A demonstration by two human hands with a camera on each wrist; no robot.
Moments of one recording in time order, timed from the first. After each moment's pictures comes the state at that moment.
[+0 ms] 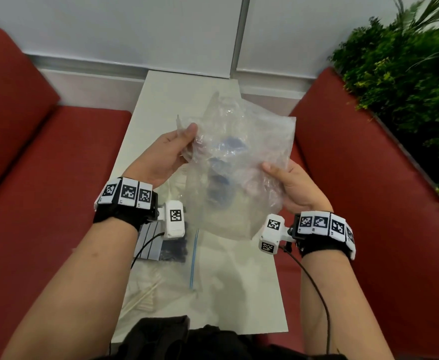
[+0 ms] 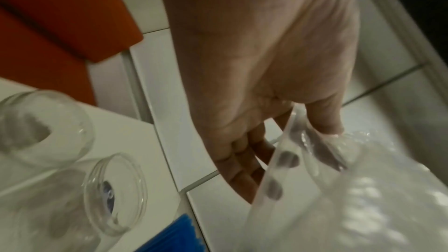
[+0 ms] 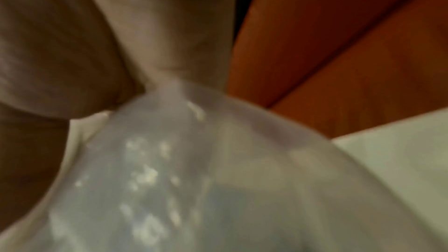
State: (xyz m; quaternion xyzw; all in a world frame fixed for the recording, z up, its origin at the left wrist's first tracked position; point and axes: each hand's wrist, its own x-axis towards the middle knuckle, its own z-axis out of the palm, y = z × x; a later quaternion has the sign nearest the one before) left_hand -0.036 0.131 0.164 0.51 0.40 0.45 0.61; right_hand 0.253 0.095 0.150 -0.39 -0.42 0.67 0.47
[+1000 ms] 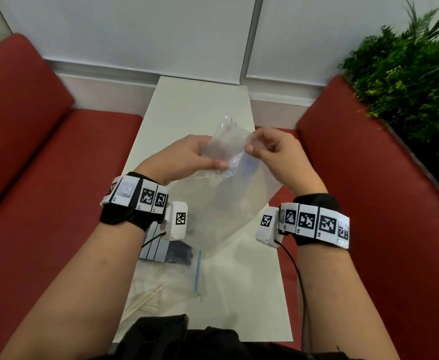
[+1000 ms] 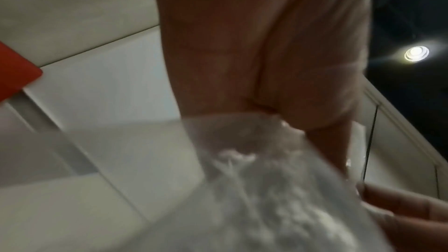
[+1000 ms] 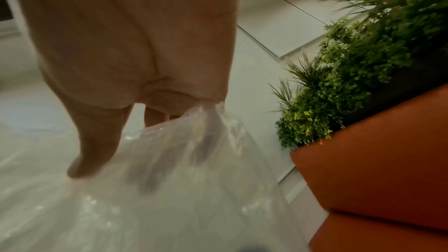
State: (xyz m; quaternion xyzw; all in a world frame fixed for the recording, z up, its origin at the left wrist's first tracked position) left_hand -0.027 0.116 0.196 0.69 0.41 0.31 0.51; right_hand 0.208 0.123 0.203 -0.53 -0.71 0.29 0.37
